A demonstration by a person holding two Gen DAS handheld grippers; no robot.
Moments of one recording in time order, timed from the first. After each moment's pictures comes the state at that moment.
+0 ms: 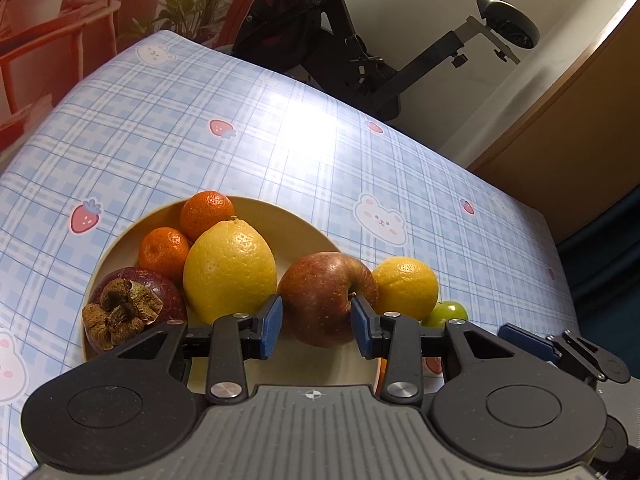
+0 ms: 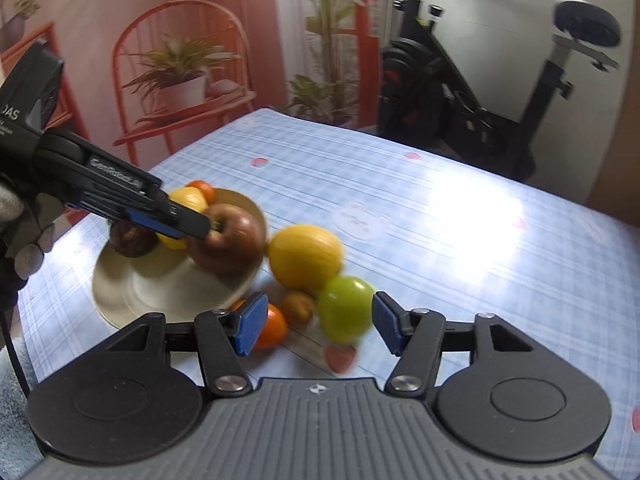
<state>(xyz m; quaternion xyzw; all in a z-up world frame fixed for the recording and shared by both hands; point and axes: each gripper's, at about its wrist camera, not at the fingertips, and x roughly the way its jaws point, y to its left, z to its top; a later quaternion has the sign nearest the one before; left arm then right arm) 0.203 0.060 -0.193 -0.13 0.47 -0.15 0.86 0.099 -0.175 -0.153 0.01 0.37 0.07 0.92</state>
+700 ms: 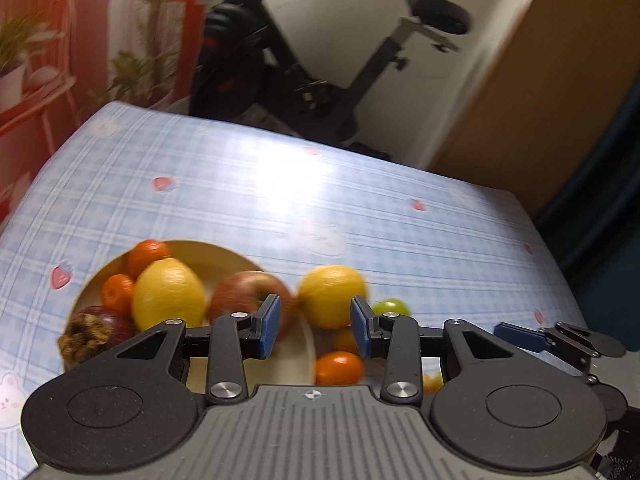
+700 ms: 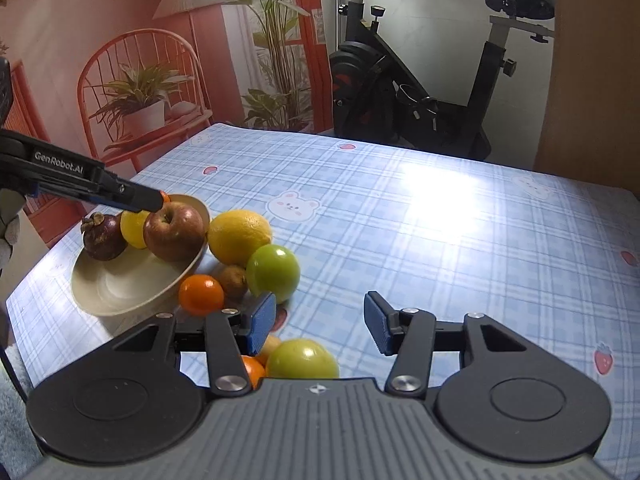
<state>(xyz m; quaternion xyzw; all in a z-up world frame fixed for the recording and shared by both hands) 0.165 0.004 -0.154 -0.05 0.41 -0.20 0.89 0.048 -0.225 -0.148 0.05 0.36 0.03 0.93</state>
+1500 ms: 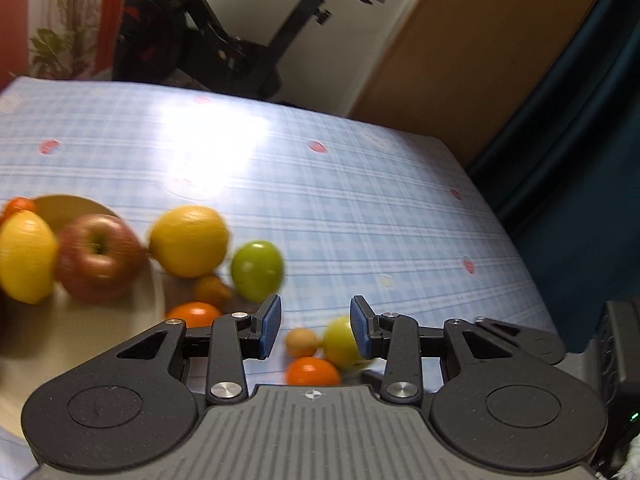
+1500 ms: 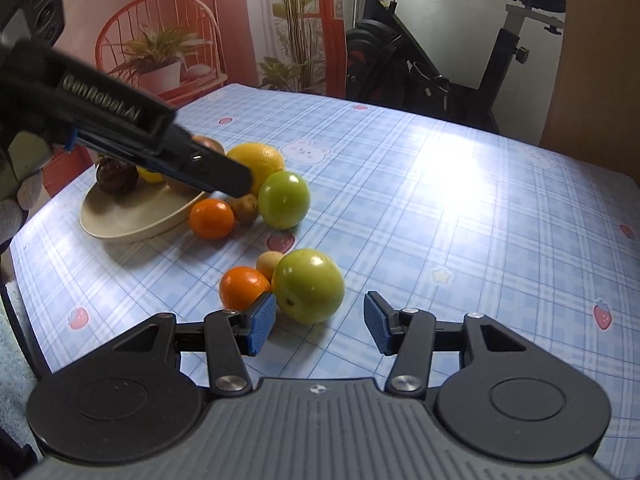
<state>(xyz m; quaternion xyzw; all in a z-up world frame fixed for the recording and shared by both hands) 0.145 -0.067 -0.185 -0.05 0.45 -0.29 0.84 0.022 -0.221 -0.174 0.01 0.39 0.05 0.92</state>
